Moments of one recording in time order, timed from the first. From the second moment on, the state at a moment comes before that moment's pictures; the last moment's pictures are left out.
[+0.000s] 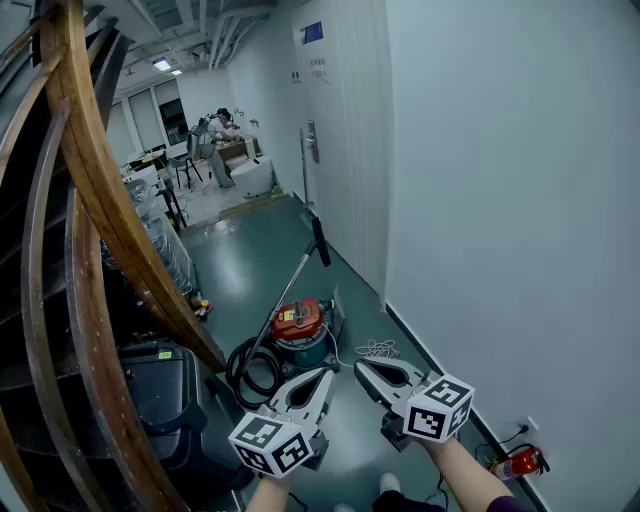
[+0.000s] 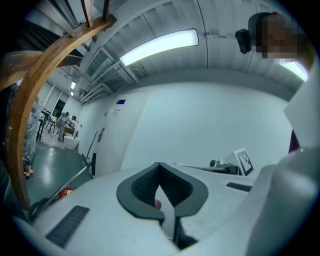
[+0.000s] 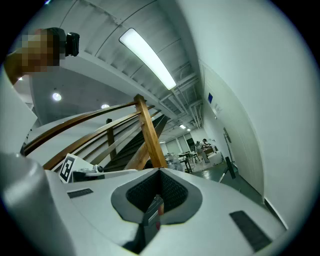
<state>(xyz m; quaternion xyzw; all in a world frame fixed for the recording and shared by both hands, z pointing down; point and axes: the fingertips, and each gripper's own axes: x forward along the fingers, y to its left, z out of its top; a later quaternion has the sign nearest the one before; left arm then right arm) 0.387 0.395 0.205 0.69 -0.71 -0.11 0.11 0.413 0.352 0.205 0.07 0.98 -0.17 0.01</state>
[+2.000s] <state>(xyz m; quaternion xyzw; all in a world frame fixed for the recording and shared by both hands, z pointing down) 0.236 0.250 0.215 0.66 -0.73 -0.07 0.14 0.268 0.195 0.229 0.09 0.96 -0.25 0.03</state>
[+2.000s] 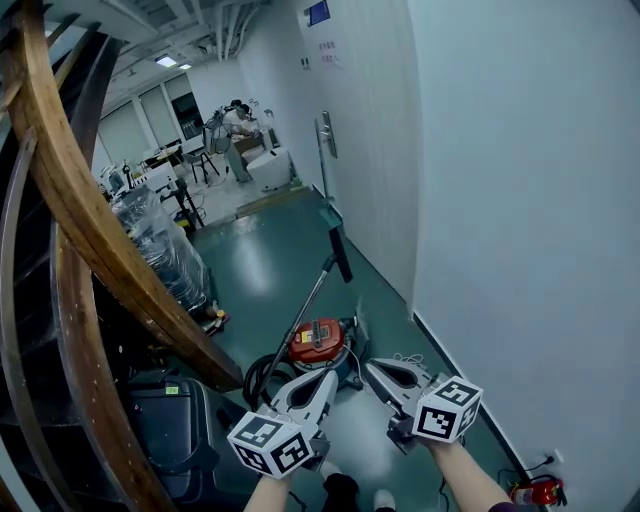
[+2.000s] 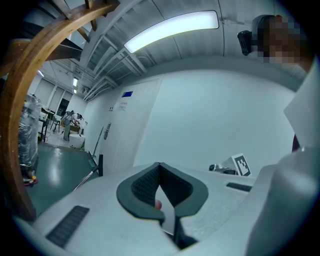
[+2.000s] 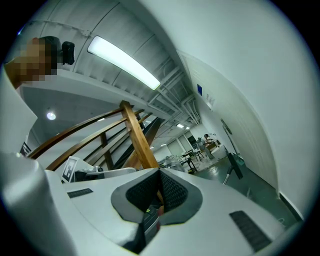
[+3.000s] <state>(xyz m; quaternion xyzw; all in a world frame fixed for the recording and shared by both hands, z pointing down) 0.017 0.207 0.252 0.69 -0.70 -0.07 0.16 0.071 0.149 0.259 0.02 0.97 -0.26 0.00</state>
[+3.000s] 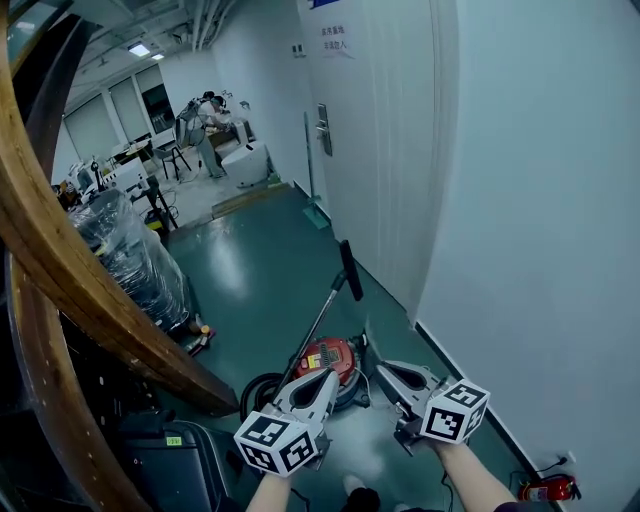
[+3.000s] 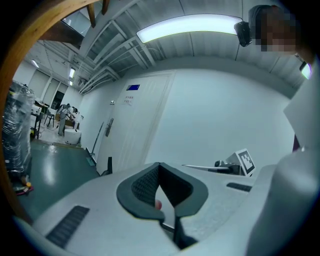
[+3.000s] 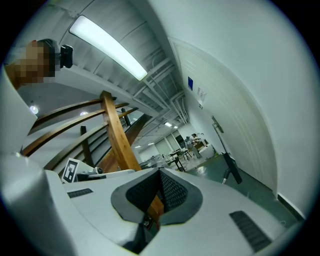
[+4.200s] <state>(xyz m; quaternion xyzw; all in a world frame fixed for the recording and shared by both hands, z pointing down) -0.140 0.114 0.297 0.69 -0.70 -0.06 0.20 -0.073 0.038 0.303 -0.02 0.96 -0.28 -0.01</state>
